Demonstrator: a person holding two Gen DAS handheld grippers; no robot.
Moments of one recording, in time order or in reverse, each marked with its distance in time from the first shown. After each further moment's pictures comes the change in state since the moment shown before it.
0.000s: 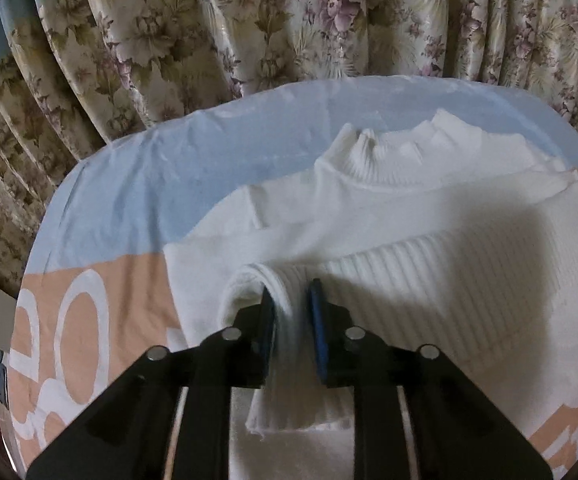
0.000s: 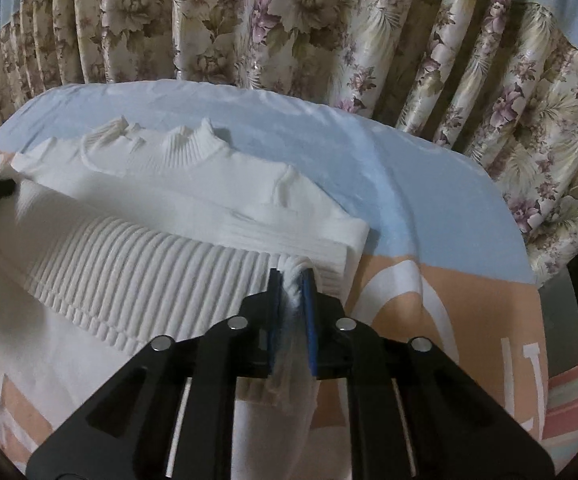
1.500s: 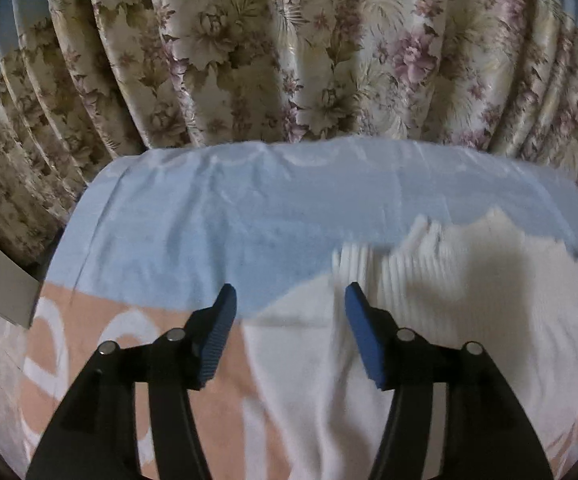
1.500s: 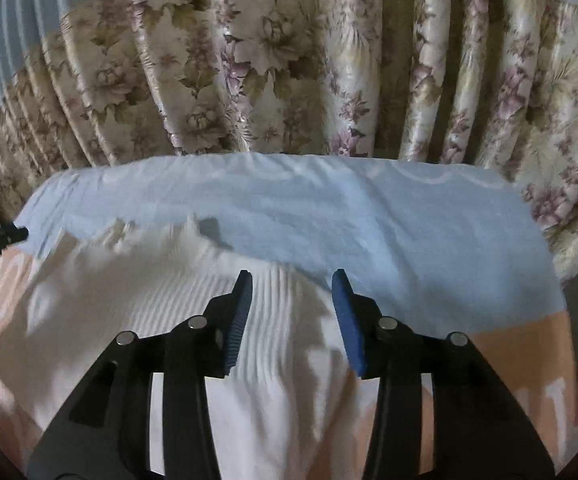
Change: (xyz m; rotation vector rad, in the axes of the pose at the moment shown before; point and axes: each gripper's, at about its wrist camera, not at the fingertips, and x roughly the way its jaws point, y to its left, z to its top) left arm -0.018 0.061 0.052 -0.179 0.002 0.021; right arm 0.004 -0.046 0.054 0.178 -0.074 0.122
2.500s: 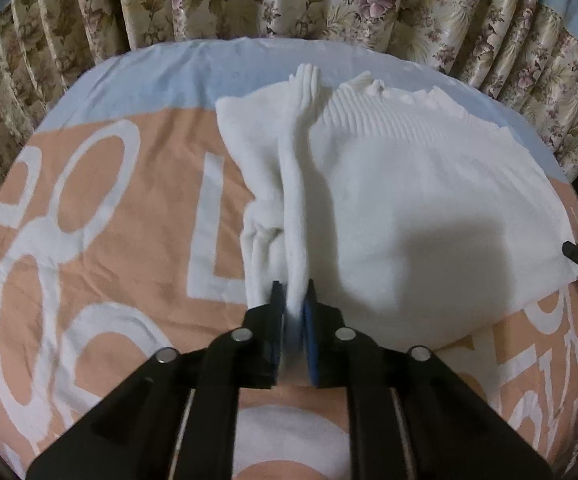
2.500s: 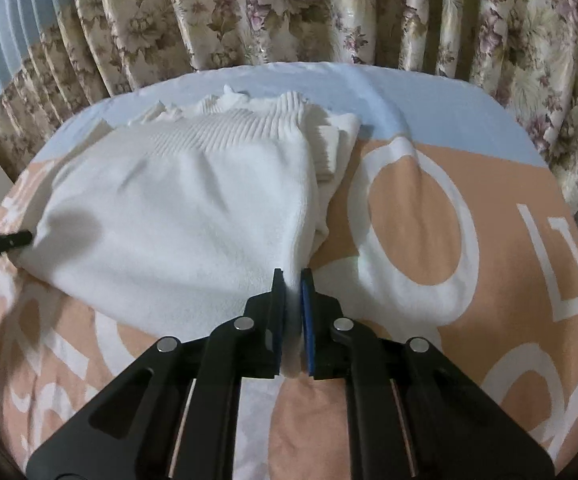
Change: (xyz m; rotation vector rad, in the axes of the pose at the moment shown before) left arm -0.035 -0.016 -0.144 -0.053 0.110 -0.124; right arm -0.056 0.013 -0.141 -0.015 0.100 0.030
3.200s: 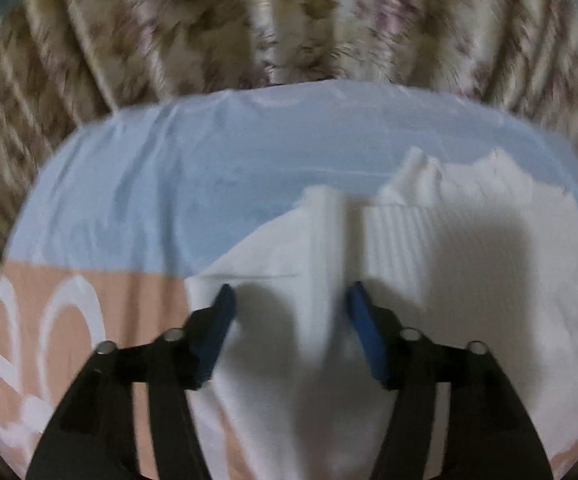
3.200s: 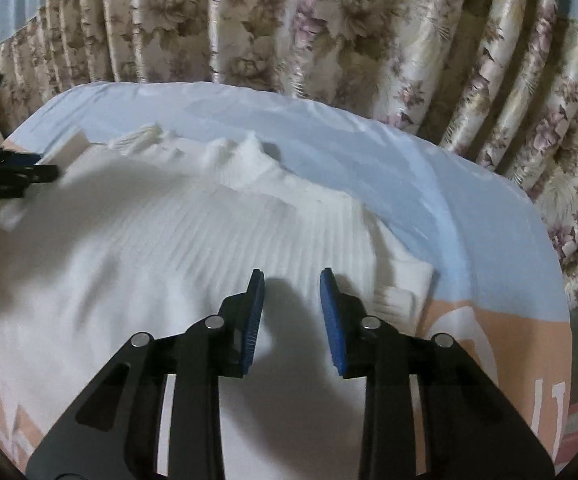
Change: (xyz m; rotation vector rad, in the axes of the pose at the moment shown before) left arm 0.081 0.010 0.127 0.038 -0.048 0.061; right arm 0.081 0.039 0.097 -0.199 -0.041 -0.064
